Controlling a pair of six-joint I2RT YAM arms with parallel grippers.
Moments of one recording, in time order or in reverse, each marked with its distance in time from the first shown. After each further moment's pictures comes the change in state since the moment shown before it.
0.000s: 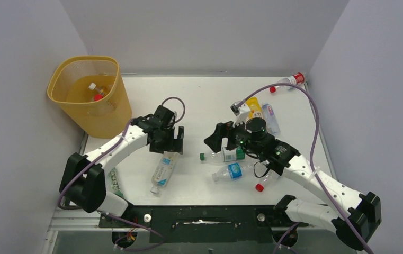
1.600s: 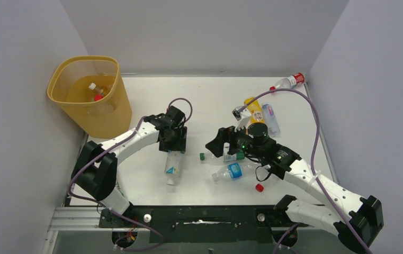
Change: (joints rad) left arm -0.075 0.145 0.020 0.034 -0.095 -0.073; right arm -0.005 -0.055 -0.083 0.026 -0.032 0.019
